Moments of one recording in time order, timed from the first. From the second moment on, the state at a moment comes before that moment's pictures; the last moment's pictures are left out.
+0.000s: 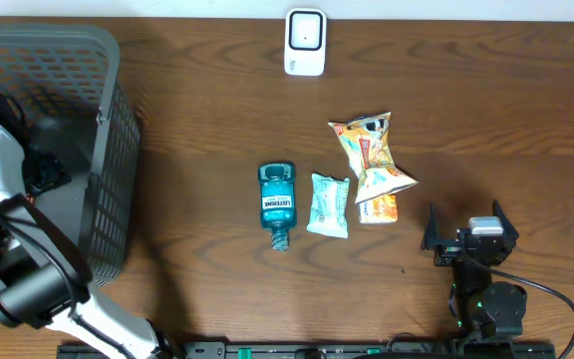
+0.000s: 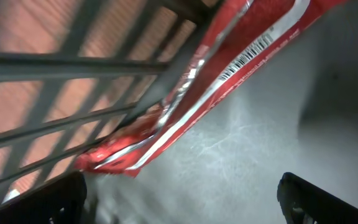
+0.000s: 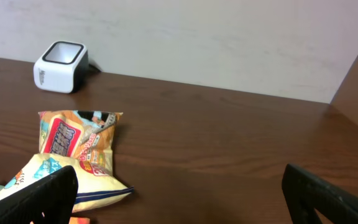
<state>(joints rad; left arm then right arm) 0.58 1.93 1.47 -0.97 -0.36 -0.07 0.04 0.01 0.01 -0.07 0.06 -0.12</state>
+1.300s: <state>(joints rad) 0.58 2.05 1.48 -0.76 -0.30 -0.04 0.04 0.01 0.01 -0.07 0.06 -0.12</state>
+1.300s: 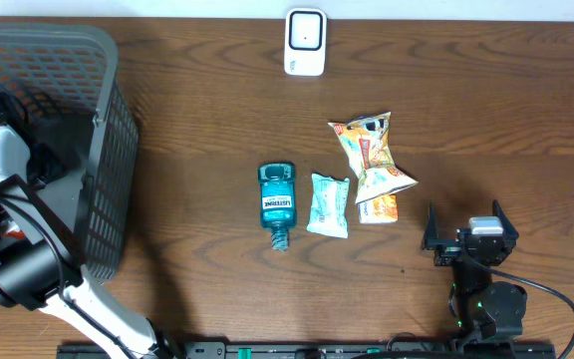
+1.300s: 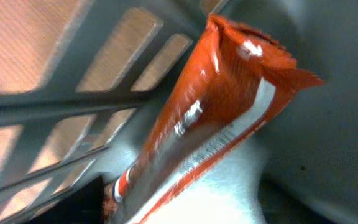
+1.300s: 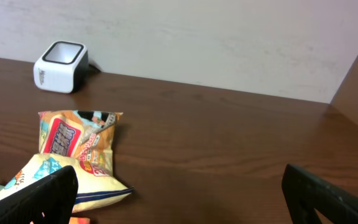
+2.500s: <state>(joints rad) 0.58 1.38 1.47 -0.80 0.18 -0.39 0.04 0.01 0.01 -0.07 0.06 -0.12</state>
